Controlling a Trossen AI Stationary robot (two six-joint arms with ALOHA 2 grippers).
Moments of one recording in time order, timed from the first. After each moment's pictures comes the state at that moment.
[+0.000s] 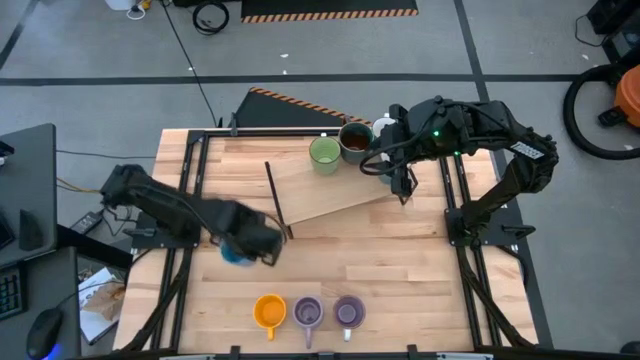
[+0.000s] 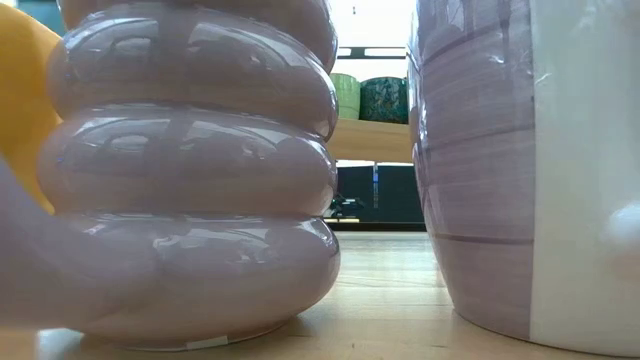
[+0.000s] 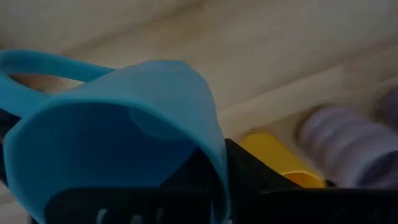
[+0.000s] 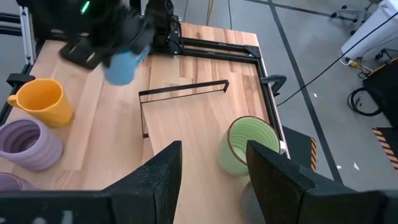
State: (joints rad) left arm -0.32 1.51 1.38 -1.29 0.06 -1.53; right arm 0.03 1.51 2.12 -1.26 0.18 -0.12
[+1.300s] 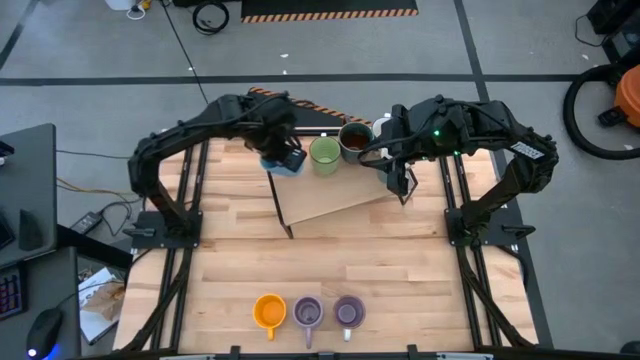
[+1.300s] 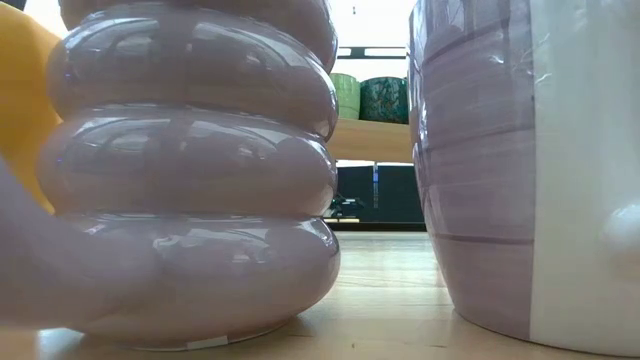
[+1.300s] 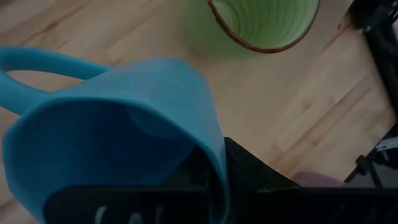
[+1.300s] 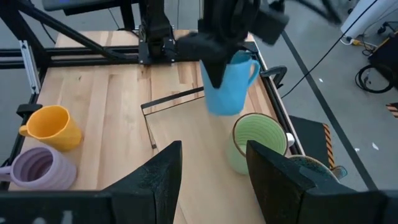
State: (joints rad) left arm 0.35 1.70 1.92 -1.34 0.12 -0.63; right arm 0.03 1.51 2.12 -1.24 0.19 0.03
